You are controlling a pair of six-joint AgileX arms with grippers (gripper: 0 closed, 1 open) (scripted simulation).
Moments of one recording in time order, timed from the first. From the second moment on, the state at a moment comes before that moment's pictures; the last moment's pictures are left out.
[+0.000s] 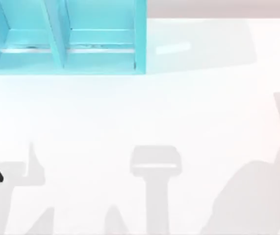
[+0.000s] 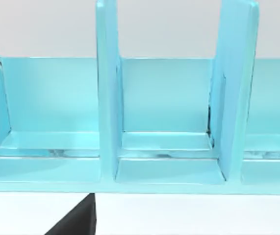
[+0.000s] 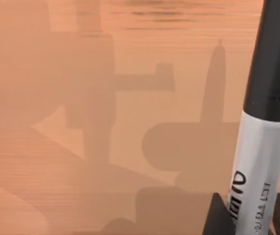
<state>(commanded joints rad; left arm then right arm) 0.00 0.00 0.00 0.00 0.00 0.00 -0.55 1.92 1.63 -1.28 -0.01 1.02</state>
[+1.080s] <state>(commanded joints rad) 0.00 0.00 0.00 0.00 0.00 0.00 -0.49 1.90 1.41 -1.08 0.00 1.08</state>
